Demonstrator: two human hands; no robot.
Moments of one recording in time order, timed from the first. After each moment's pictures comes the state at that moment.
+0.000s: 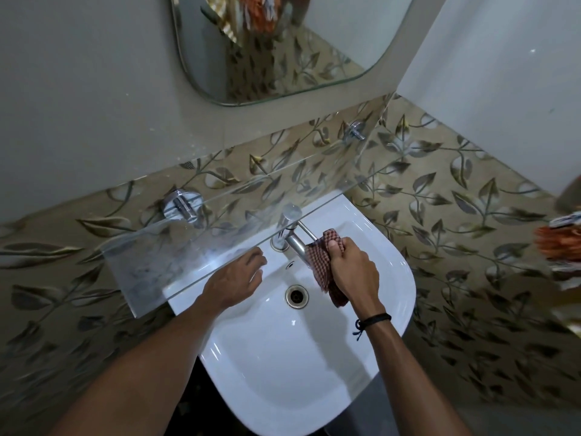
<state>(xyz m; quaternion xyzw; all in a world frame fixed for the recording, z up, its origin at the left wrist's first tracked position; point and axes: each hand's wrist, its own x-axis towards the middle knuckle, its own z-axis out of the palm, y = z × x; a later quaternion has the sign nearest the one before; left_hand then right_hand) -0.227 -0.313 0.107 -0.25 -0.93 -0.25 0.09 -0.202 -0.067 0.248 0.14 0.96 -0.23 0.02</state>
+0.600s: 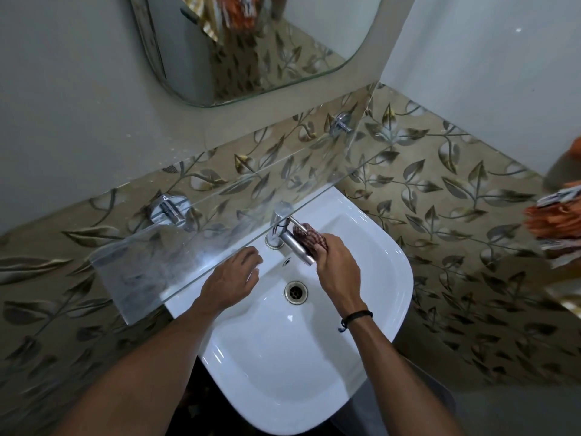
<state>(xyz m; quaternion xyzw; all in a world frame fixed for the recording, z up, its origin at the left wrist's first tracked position) -0.225 -0.312 0.114 -0.24 -0.94 -0.24 0.08 -0.204 -0.069 0.194 0.06 0.96 -0.26 -0.10</state>
